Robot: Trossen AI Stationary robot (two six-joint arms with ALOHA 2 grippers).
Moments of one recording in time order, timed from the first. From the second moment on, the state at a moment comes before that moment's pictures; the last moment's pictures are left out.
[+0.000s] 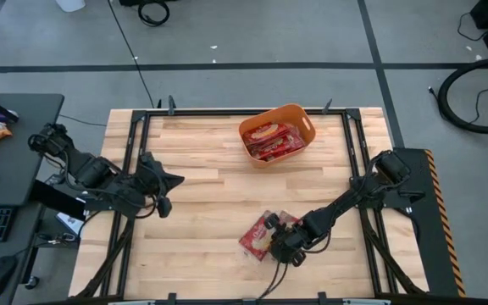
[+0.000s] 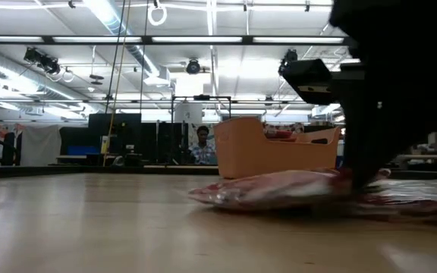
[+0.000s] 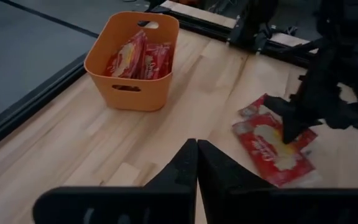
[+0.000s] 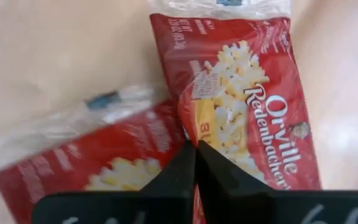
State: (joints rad) left arm -0.62 1.01 1.15 -0.94 -0.85 -0.80; right arm 0.54 1.87 1.08 -0.31 0.21 -0.18
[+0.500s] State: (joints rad) left arm -0.61 1.01 1.15 -0.83 -0.87 -0.80; right arm 0.35 1.51 1.08 -0.62 0.36 -0.18
